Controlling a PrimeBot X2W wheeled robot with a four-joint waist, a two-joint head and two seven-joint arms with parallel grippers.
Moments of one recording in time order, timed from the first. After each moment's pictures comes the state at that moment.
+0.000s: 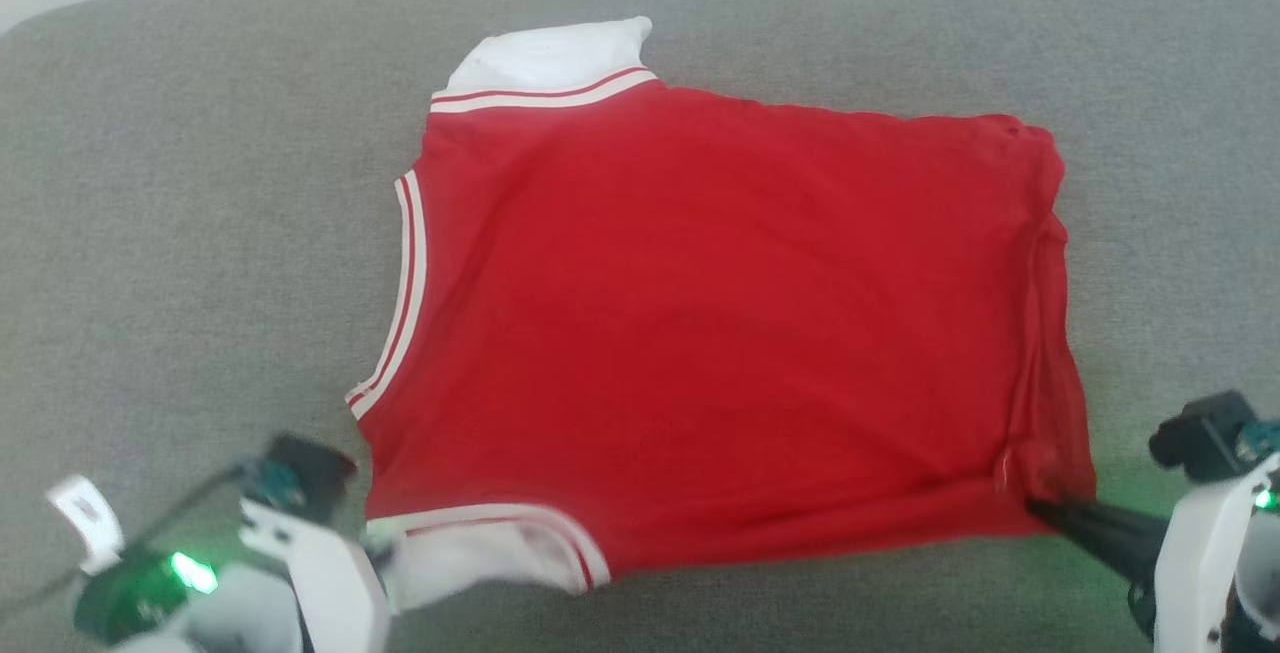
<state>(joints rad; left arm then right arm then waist) -0.27 0.94 -0.80 -0.35 -0.91 0.46 0.54 -0.42 -1.01 1.00 0.07 1.20 0.13 0.08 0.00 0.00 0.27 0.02</state>
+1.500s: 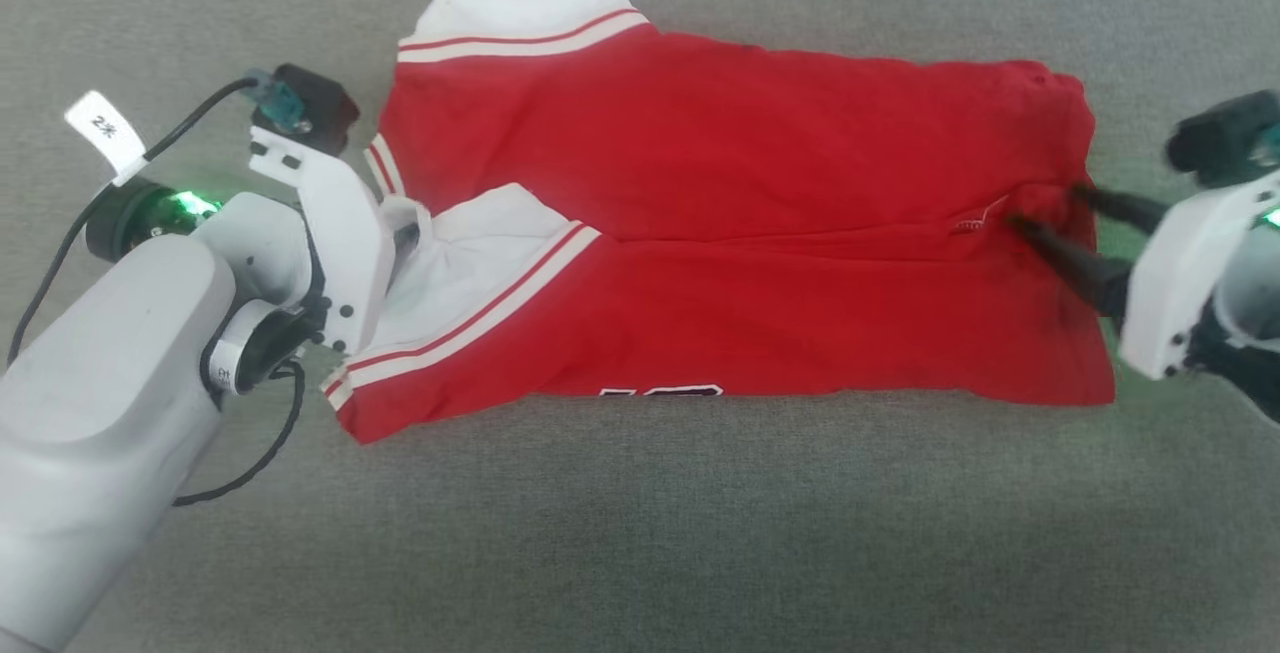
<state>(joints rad) -0.90 0.61 -0.80 0.42 -0.83 0.05 0.57 -0.78 -0.76 0.81 0.36 1.06 0.13 0.24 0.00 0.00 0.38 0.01</state>
